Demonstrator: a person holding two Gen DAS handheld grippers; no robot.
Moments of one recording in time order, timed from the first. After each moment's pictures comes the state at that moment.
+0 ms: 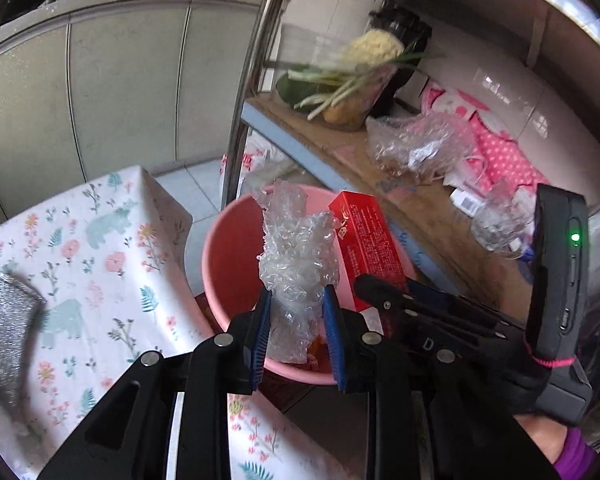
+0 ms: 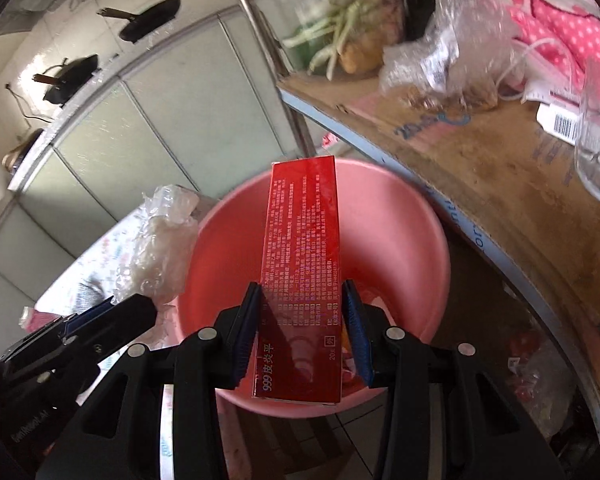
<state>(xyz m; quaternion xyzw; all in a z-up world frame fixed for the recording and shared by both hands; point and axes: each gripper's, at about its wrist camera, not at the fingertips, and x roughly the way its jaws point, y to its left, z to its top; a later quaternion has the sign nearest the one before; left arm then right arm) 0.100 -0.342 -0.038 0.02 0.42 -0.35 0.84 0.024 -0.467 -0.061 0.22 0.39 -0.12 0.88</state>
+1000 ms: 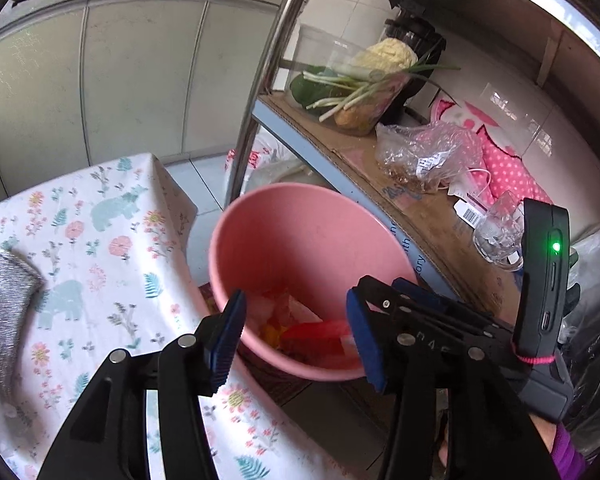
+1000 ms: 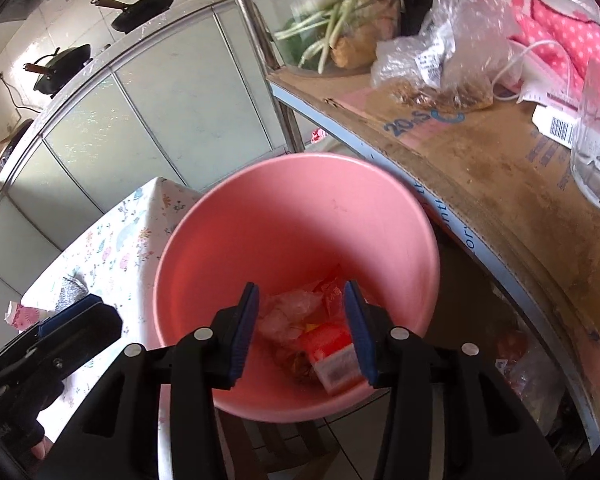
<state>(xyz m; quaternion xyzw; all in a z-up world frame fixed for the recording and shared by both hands) 0.095 -0.323 -0.034 -0.02 0.42 -0.34 0.84 0.023 -0.467 -0.059 0.20 0.40 -0.13 0.88</state>
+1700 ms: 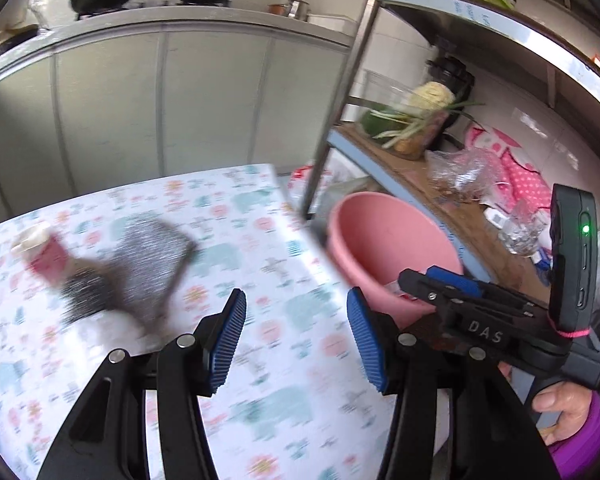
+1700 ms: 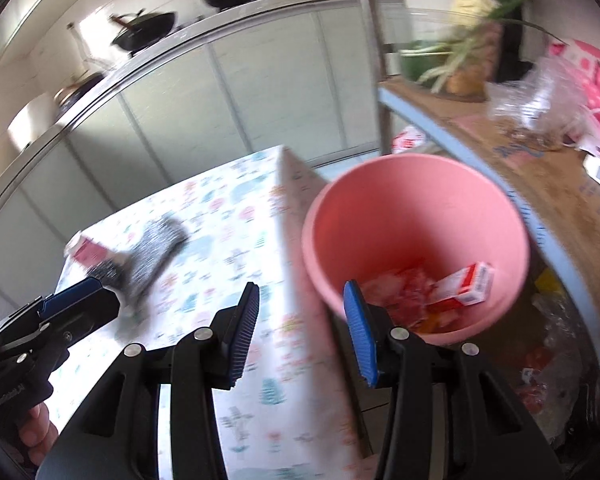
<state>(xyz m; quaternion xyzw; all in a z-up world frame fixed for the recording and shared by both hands) 0.044 -0.180 -0.008 -0.01 0.38 -0.26 0.89 0.005 -0.353 -0.022 0.14 0.40 -0.02 0.90</state>
